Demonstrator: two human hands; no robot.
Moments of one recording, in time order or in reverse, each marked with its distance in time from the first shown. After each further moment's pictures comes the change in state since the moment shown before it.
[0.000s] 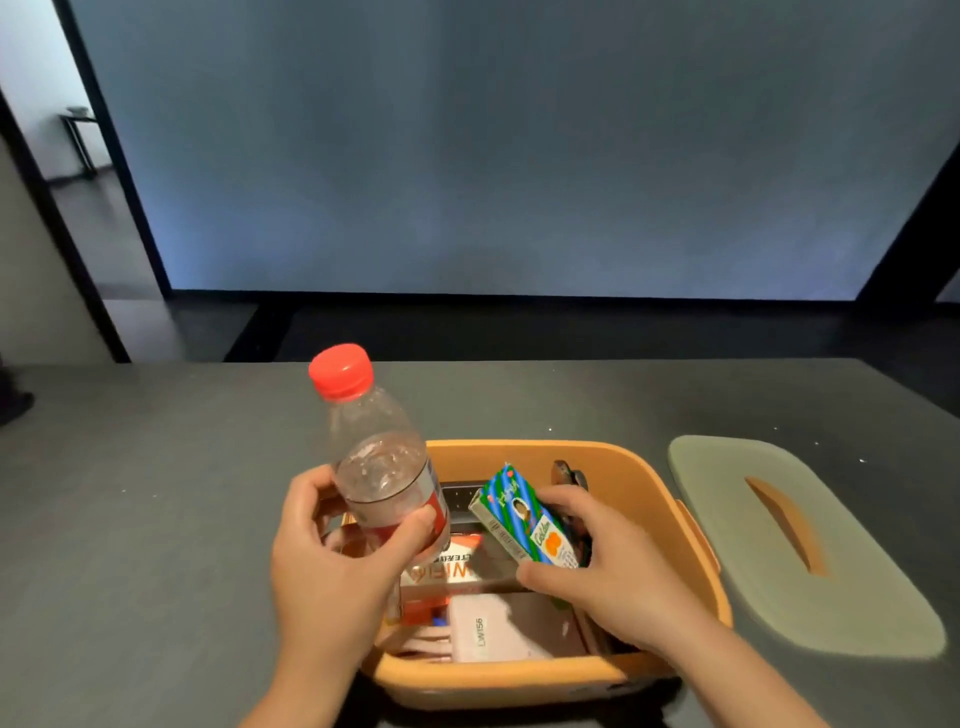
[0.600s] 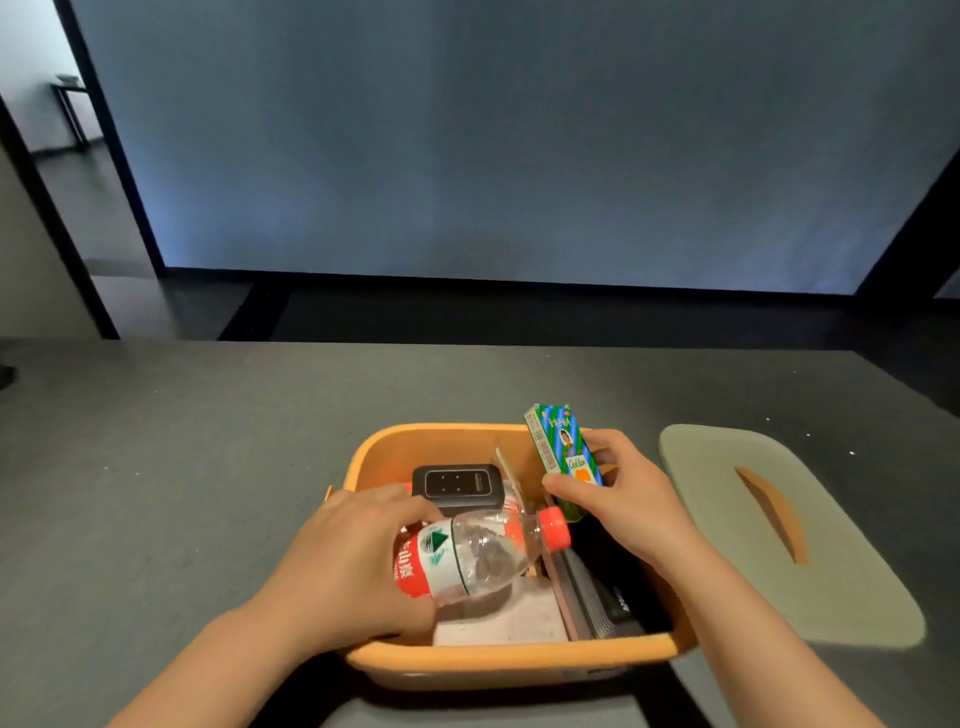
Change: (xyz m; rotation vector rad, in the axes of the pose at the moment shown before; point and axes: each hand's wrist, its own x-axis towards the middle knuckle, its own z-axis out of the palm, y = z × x) left_hand 0.017 -0.009 -0.001 0.923 -0.770 0.327; right_hand 0.037 0.030 -0.024 0.210 0.195 0.138
